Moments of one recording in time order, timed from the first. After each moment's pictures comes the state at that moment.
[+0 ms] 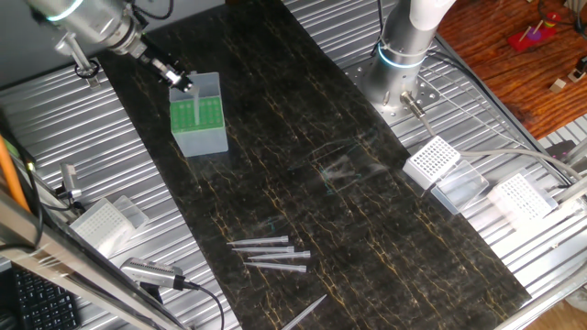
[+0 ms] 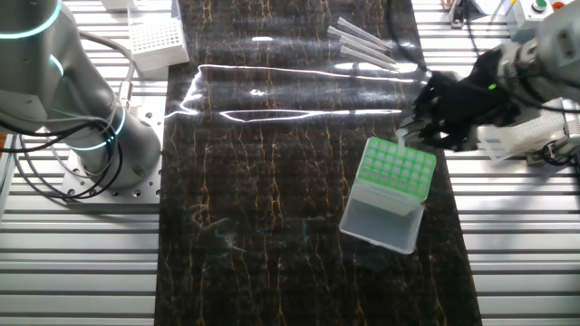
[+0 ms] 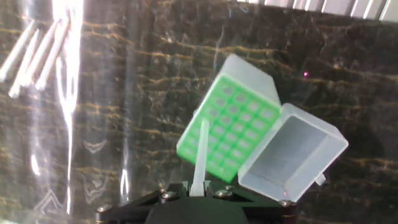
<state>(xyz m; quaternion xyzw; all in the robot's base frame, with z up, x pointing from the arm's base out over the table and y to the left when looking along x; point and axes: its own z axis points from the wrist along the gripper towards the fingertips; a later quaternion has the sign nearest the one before) 0.563 -0.058 0.247 0.11 -0.97 -0.08 0.22</state>
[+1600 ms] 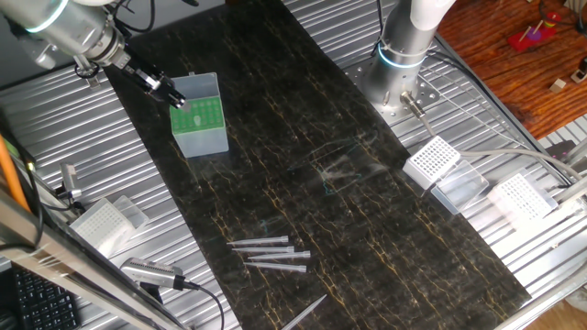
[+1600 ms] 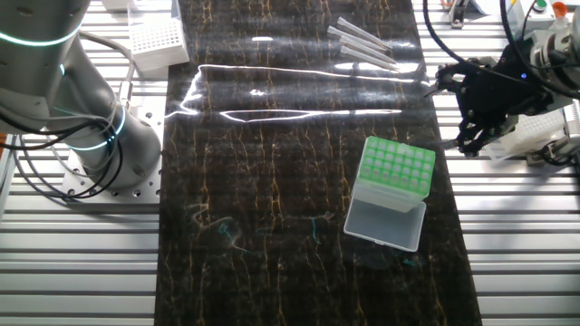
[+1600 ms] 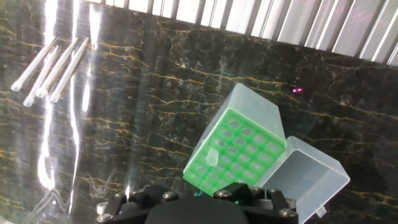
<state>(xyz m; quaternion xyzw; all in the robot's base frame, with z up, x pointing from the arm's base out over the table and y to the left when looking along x) 0.584 -0.047 0.242 0.15 -0.96 -0.09 0.21</state>
